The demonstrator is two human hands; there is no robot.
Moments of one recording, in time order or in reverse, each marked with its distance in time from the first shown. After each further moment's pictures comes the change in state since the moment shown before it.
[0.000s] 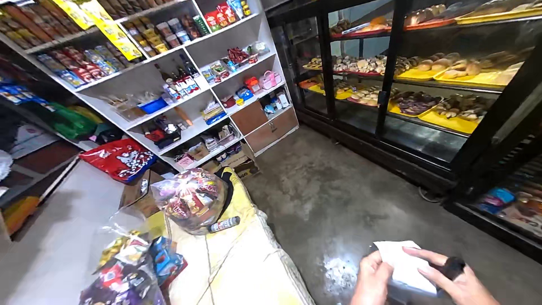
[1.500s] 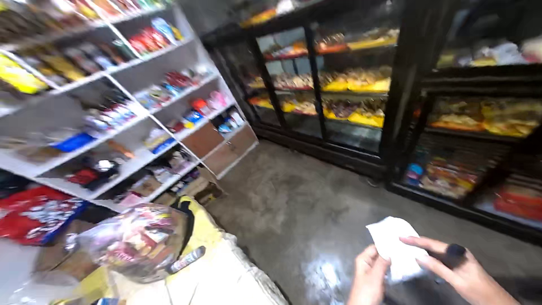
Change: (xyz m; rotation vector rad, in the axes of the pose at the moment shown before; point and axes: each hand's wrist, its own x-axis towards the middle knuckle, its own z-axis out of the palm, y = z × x) left_hand -0.049 -0.024 0.095 0.028 -0.252 0.031; right_hand -0.107 -0.024 -0.079 -0.101 0.193 -0.233
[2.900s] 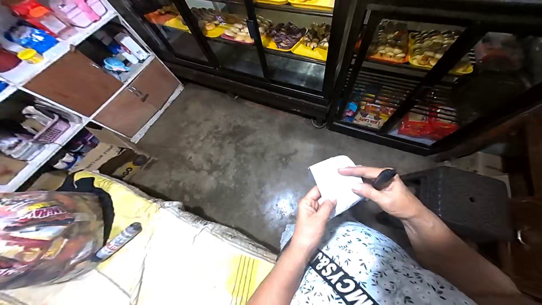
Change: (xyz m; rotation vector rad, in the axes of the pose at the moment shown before) left_hand -0.009 -0.004 0.001 -0.123 -0.071 0.003; right_hand -0.006 -0.003 -0.005 0.009 -0.060 0.003
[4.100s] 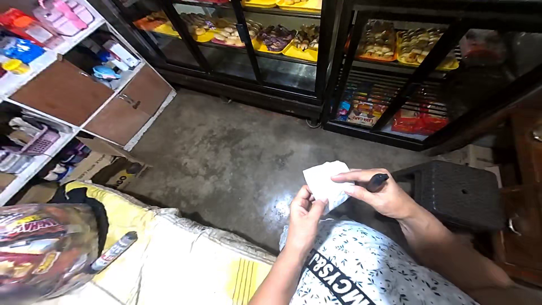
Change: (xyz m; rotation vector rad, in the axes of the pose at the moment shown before) left_hand -0.004 -0.004 -0.003 0.072 0.015 0.069; right_hand -0.008 -0.008 0.001 -0.029 -0.032 -0.046
